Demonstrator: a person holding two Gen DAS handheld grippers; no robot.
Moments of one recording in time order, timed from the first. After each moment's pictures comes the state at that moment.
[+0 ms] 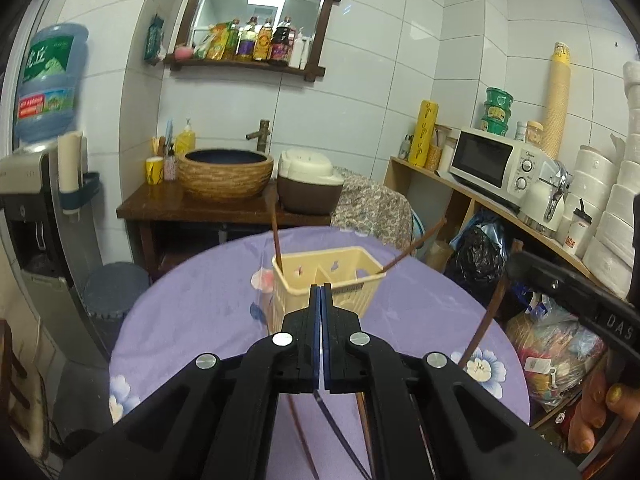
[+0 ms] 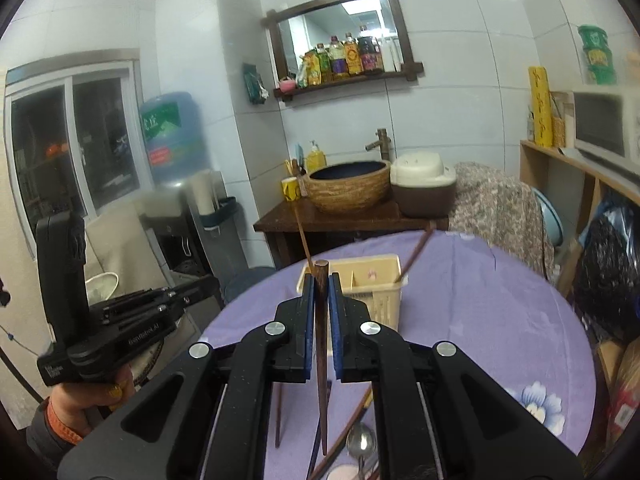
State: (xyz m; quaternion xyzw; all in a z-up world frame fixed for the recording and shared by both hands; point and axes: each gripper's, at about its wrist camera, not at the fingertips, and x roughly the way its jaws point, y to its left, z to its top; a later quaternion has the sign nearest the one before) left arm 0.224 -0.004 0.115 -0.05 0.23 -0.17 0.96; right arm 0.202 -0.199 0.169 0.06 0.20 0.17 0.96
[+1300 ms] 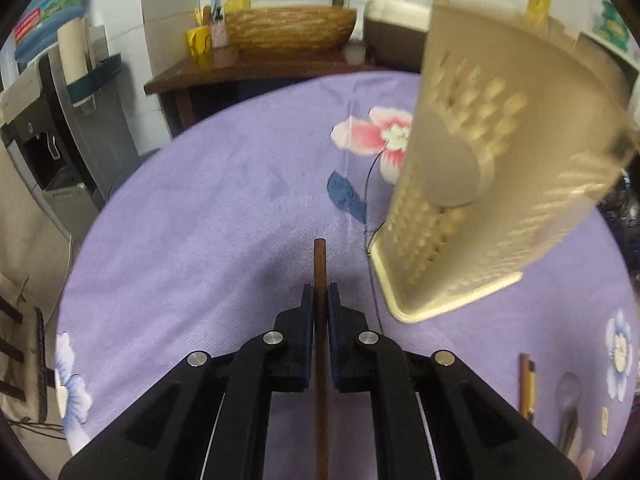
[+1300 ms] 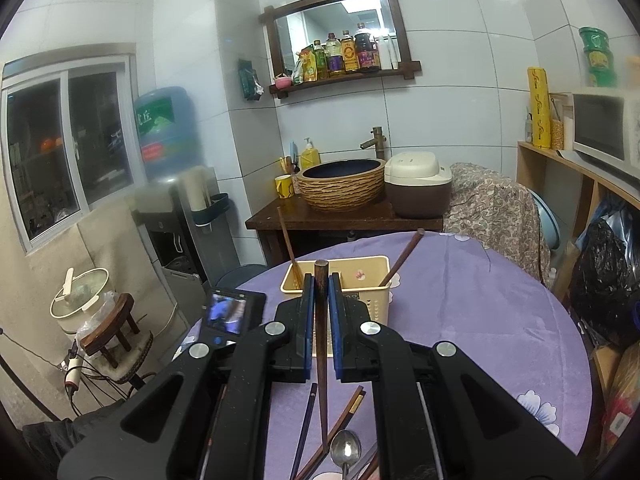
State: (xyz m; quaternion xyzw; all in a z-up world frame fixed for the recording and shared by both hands) left arm 0.363 -0.006 -0.055 -0.01 0.43 -0.04 0.90; right arm 0.215 -0.205 0.152 0.06 0.21 0.17 0.96
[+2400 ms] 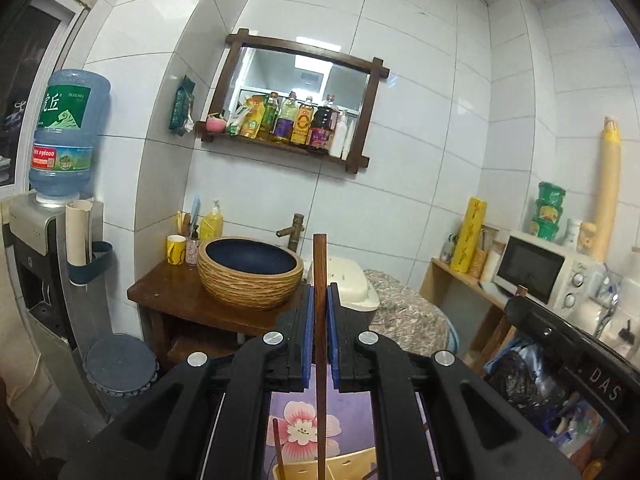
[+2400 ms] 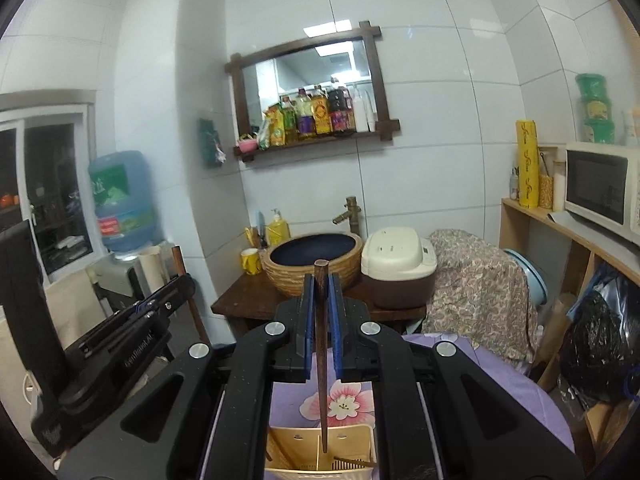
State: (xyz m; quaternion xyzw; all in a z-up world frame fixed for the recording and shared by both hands) left arm 0.357 -0.027 0.214 -0.10 0.10 -0.08 0.99; right arm 0.368 -0.183 0.261 0.07 0.13 0.10 0.98
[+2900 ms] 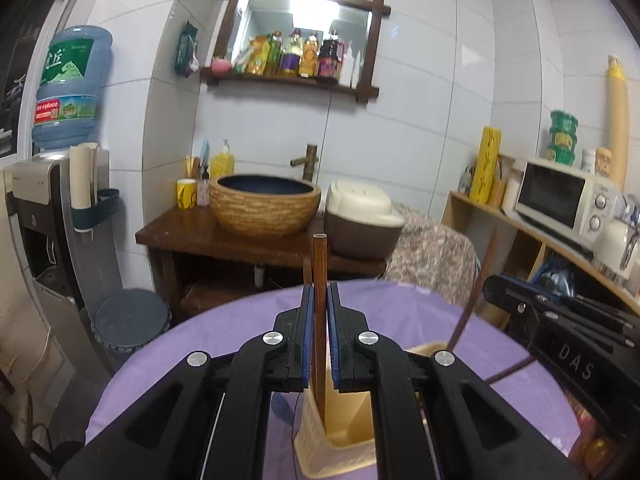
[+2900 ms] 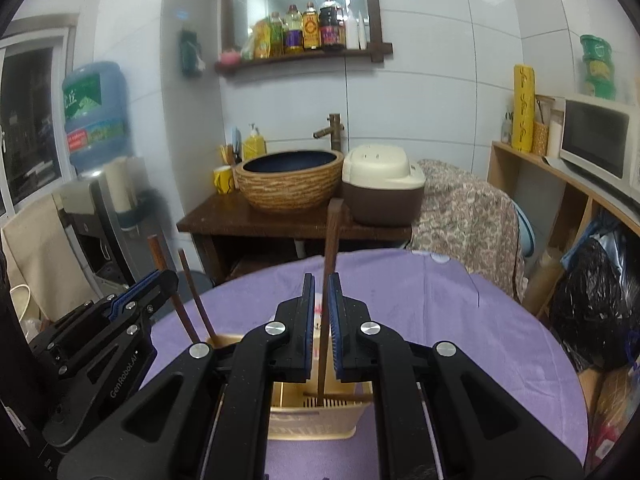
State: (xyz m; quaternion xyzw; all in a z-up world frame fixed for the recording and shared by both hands) left arm 0.355 -0.028 0.094 -0.06 0.19 -0.07 0.98; right arm 0.389 -0.167 0.134 0.03 0.24 0.07 0.97
